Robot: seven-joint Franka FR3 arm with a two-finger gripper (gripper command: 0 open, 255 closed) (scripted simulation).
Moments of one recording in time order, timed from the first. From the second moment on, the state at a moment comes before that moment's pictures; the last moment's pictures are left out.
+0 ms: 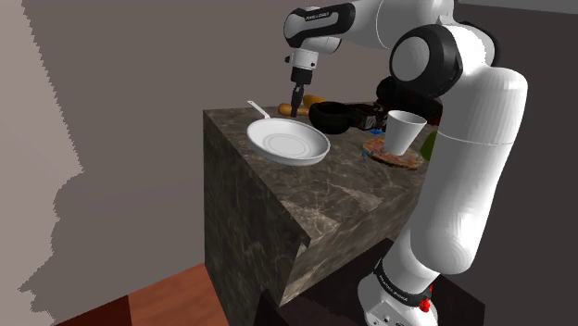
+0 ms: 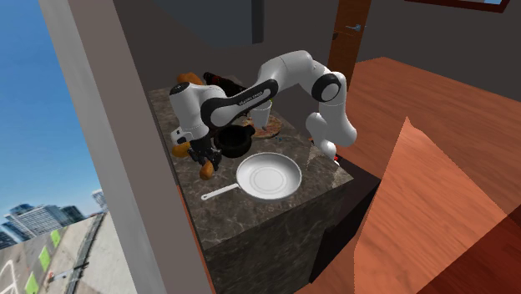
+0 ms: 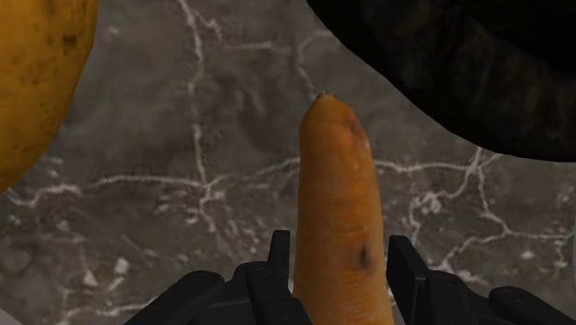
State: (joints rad) arm 0.09 0.25 -0.45 -1.60 0.17 1.69 -0.94
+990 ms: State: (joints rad) arm 0.08 0.26 -0.46 -1.42 0.17 1.51 -0.93
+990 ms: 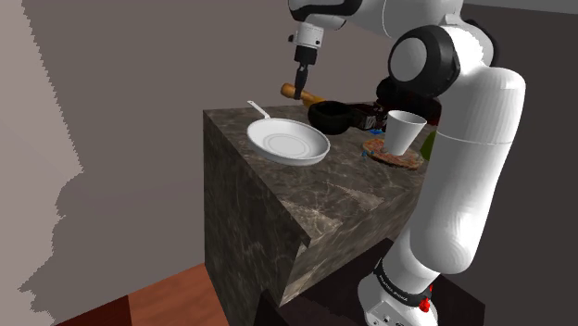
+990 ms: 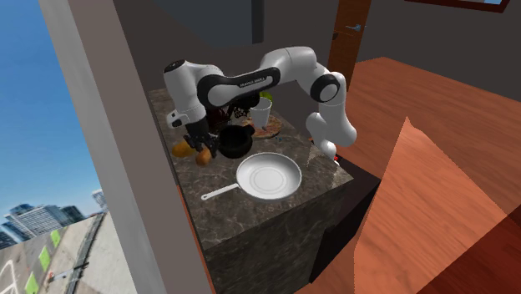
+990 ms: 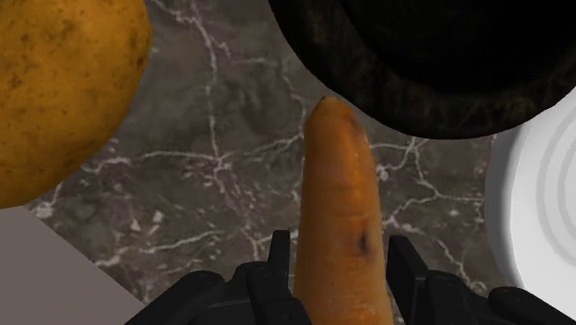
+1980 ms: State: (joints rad) arm 0.03 0.35 -0.46 -1.10 0.21 1.27 -0.93
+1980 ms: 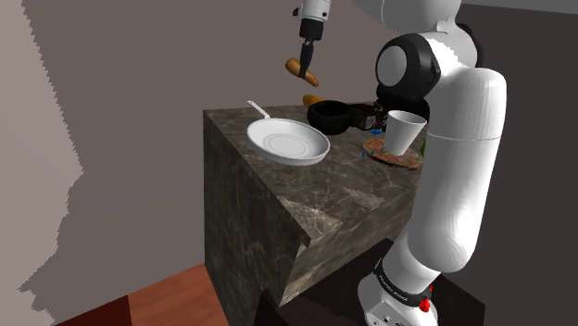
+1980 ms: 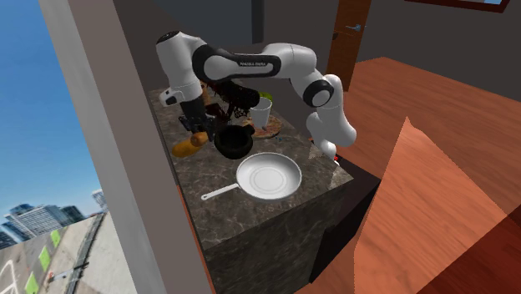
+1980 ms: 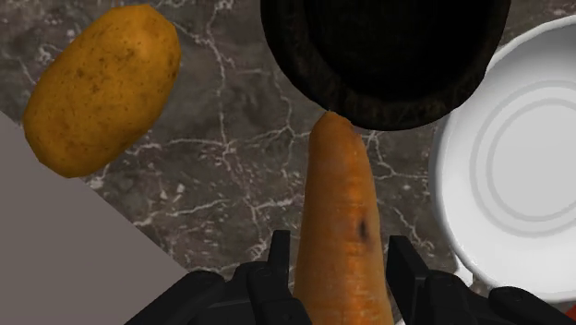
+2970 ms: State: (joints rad) arm 0.08 -0.08 -0.48 -1.55 0.02 1.34 -0.94
